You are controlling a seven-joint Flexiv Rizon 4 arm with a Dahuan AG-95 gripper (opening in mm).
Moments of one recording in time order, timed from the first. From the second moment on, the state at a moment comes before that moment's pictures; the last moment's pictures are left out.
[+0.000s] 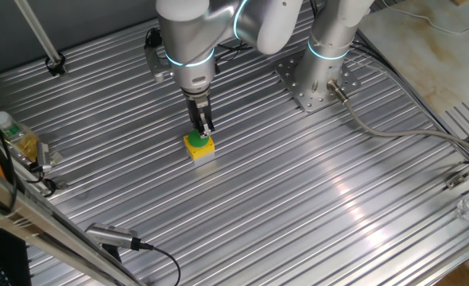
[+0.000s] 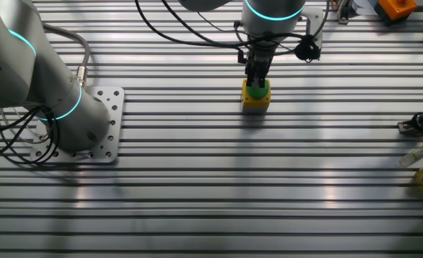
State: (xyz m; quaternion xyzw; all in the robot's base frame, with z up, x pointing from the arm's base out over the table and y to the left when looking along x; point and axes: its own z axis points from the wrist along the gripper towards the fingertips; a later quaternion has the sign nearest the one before) arm 0.463 0.078 0.101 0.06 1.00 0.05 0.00
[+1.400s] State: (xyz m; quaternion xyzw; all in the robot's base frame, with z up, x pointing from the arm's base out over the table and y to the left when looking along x) arm 0.462 0.061 0.103 0.04 1.00 0.05 0.00
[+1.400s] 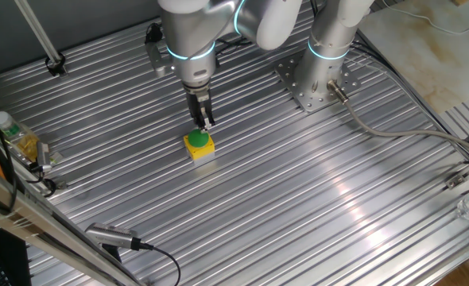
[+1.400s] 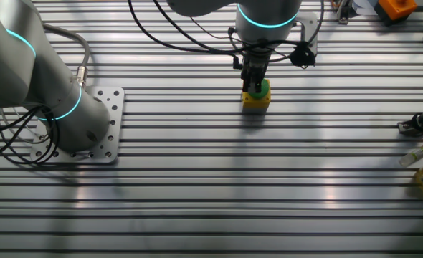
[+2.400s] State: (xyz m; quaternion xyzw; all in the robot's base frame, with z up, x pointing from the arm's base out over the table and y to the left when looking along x) arm 0.470 0.067 0.093 0.05 1.00 0.05 0.01
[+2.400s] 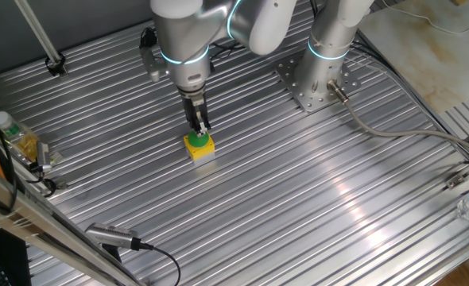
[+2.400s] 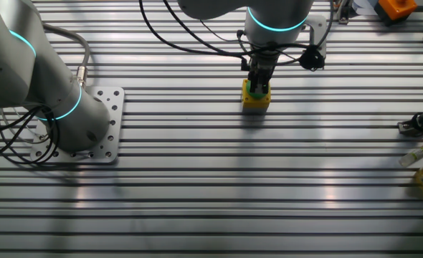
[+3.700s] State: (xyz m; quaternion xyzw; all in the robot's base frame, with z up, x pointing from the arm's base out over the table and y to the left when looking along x) arm 0.471 0.070 0.101 0.05 1.00 0.06 0.01
